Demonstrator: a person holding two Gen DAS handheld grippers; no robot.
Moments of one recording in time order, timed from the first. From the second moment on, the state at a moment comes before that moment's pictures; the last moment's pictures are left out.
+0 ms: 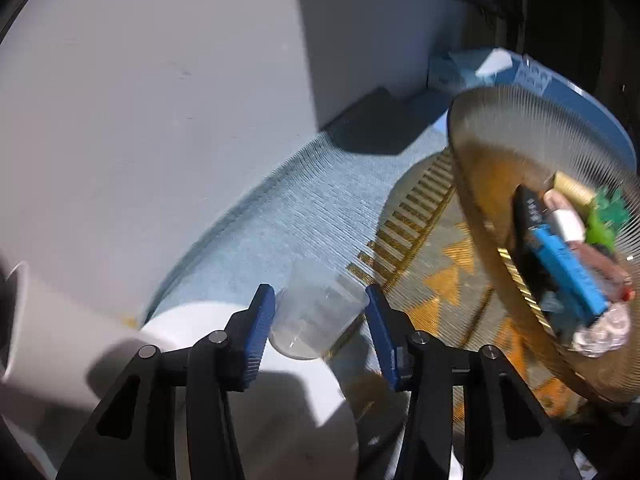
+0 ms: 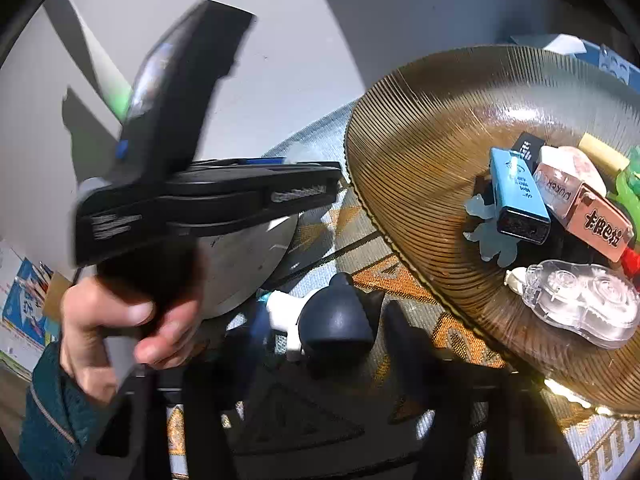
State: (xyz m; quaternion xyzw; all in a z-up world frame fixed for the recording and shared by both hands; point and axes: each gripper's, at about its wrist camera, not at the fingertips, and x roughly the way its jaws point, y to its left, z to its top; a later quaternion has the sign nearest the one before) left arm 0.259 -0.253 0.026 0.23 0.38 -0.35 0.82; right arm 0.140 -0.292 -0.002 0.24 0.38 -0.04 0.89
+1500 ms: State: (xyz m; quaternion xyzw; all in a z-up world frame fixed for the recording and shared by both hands) left arm 0.086 -0.045 0.011 0.03 0.39 -0.18 0.90; right arm 0.057 -0.203 0.009 -0.02 0.45 0.01 0.89
